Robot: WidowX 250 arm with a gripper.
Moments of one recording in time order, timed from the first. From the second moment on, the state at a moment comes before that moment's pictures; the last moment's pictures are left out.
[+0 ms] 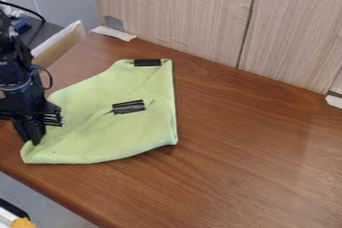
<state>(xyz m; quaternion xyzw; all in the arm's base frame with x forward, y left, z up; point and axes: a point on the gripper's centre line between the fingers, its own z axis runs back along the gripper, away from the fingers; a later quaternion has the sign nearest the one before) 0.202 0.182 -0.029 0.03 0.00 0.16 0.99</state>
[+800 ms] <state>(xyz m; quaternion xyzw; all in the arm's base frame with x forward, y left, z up) 0.253 0.108 0.034 -0.03 -0.08 0.07 0.99</state>
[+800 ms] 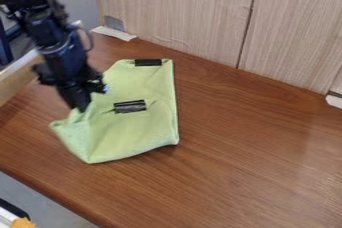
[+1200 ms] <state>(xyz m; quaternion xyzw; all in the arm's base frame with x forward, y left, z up) 0.283 0.051 0.050 -0.06 -0.11 0.01 0.99</state>
